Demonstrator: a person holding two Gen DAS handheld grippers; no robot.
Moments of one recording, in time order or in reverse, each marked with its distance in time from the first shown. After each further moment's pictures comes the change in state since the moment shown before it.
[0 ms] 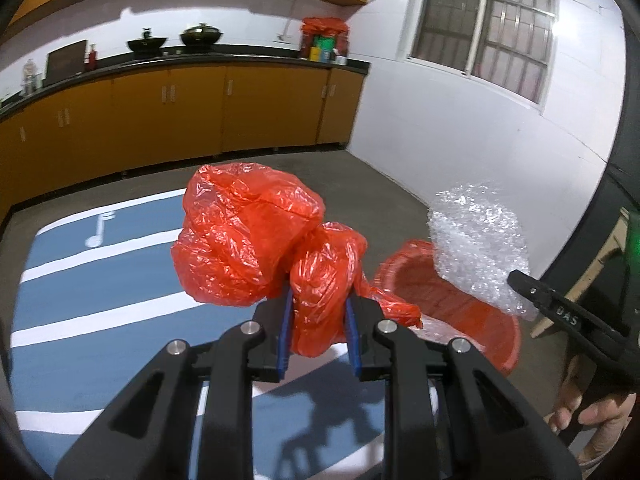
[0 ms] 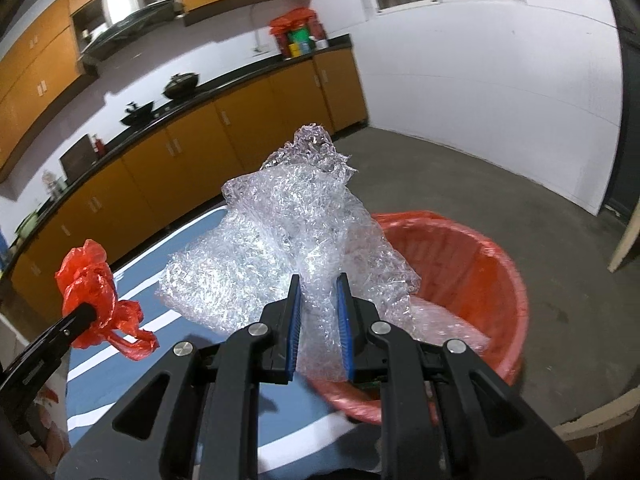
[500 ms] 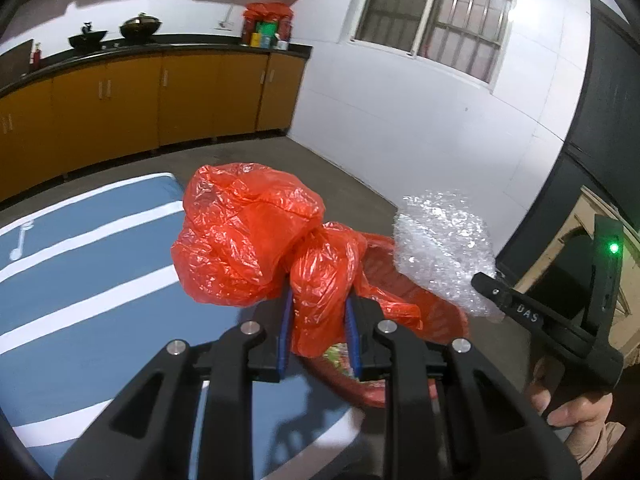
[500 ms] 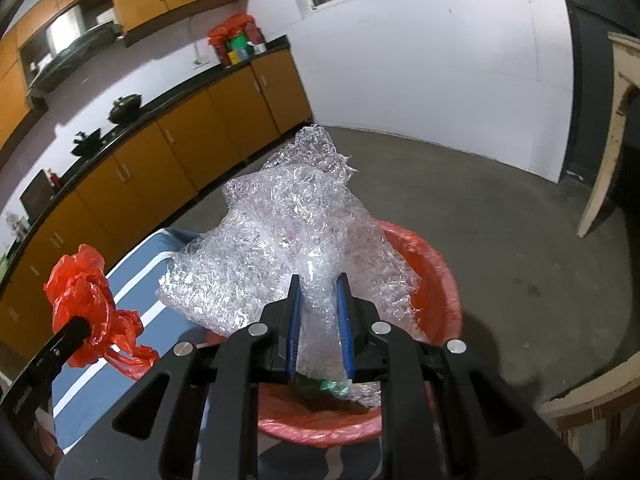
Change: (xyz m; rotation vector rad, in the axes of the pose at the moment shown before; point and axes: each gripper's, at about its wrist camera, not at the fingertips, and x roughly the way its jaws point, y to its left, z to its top) left arm 0.058 -0.072 0.005 0.058 0.052 -0.191; right arm 0.004 -0.061 -0.003 0.140 0.002 -0.138
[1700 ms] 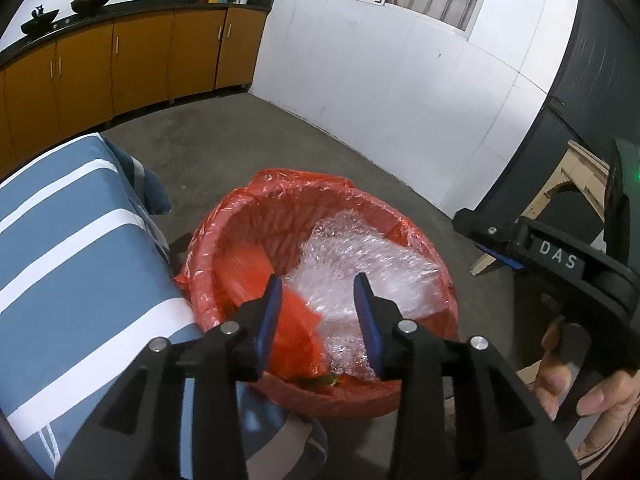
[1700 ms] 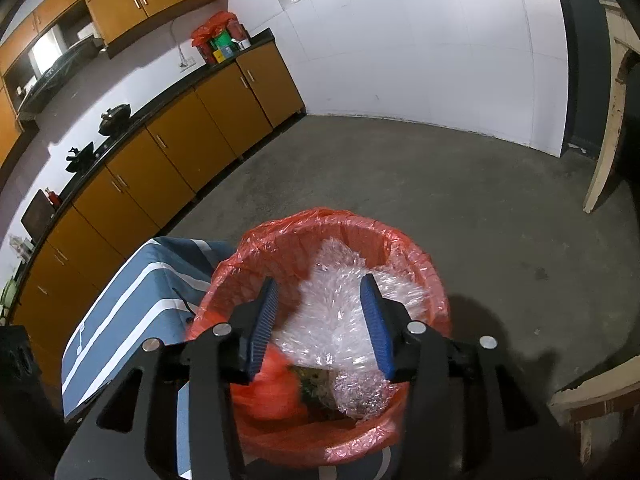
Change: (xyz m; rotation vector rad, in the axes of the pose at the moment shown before) left arm 0.088 -0.040 -0.025 0.053 0.161 -0.095; right arm 0.019 -0.014 0.013 0.073 0.037 0.035
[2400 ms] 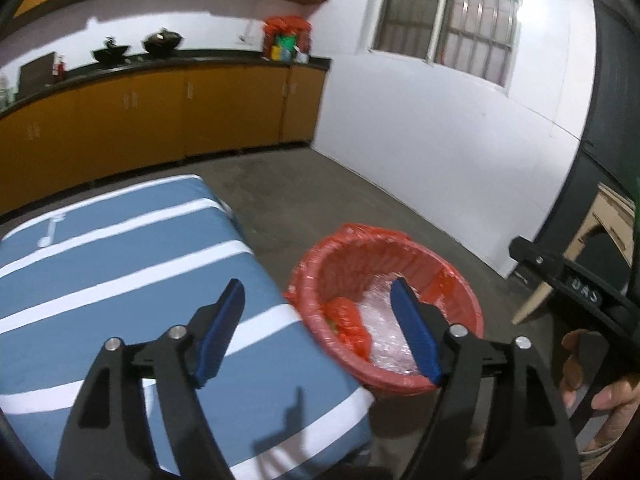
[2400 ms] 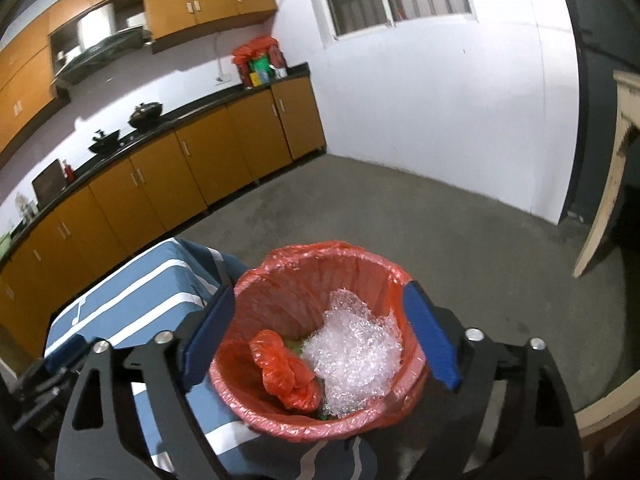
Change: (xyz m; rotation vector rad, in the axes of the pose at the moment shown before) left arm -0.126 0.022 -0.027 -0.065 -0.229 0.232; right arm -0.061 0.039 -0.016 -0.209 -0.161 0.007
